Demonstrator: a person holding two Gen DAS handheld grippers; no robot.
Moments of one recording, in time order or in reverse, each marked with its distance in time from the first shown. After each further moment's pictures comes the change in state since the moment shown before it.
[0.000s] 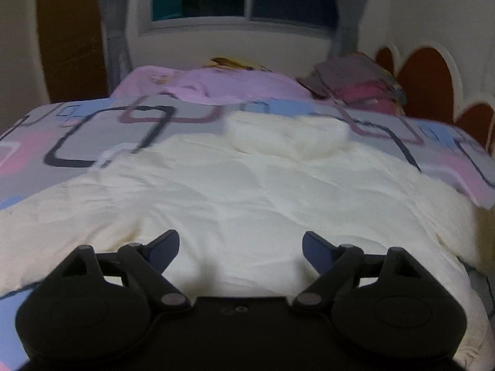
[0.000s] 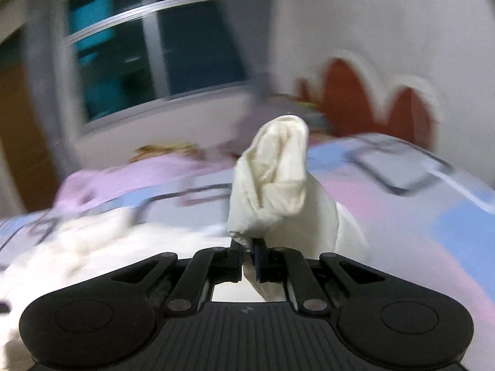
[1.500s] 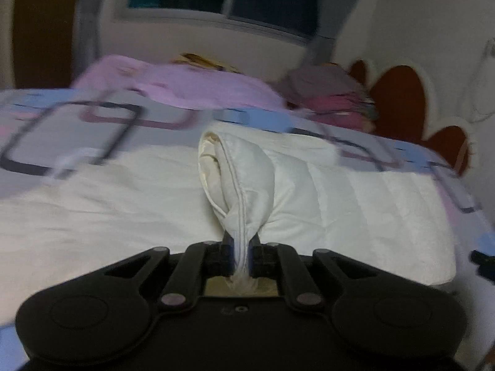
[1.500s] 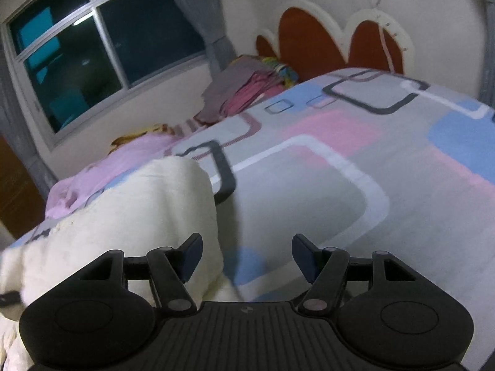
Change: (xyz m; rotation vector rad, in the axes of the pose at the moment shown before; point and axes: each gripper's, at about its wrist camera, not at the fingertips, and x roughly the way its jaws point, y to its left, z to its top) left arm 0.056 0.040 0.025 -0.032 0.000 -0.166; right arm 0.061 -0.041 -0.033 0.294 0.138 -0.128
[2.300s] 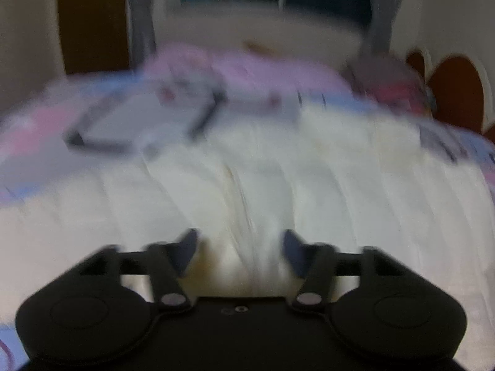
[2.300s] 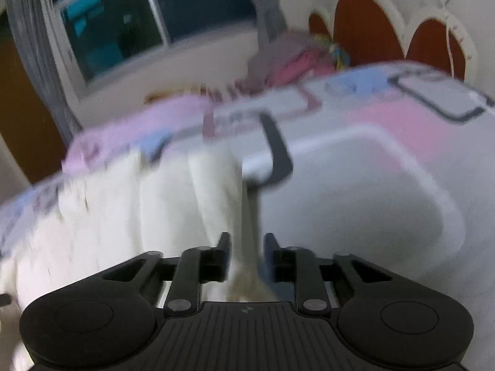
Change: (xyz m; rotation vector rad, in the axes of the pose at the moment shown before) left arm -0.013 0.039 -0.014 -0.005 -0.029 0.232; right arm 0.064 0.028 0.018 -0.138 0.034 0.095
